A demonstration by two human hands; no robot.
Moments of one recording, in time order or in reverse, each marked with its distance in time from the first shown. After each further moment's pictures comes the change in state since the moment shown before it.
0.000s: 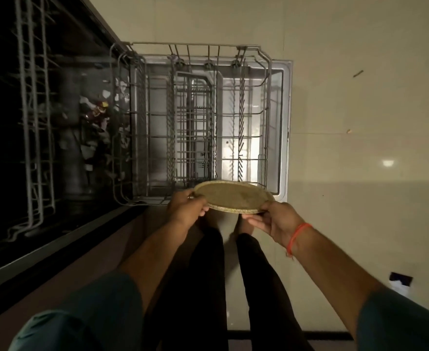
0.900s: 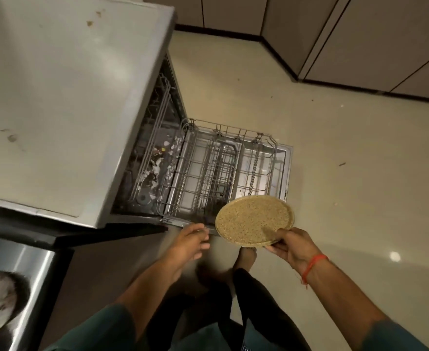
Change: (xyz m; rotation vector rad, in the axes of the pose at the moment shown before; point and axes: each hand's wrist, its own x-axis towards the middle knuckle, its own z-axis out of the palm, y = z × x) left_hand -0.239 -0.002 -0.079 -0.307 -0.069 0.021; right_hand -0.200 0.000 -0.020 -0.178 -0.021 -0.282
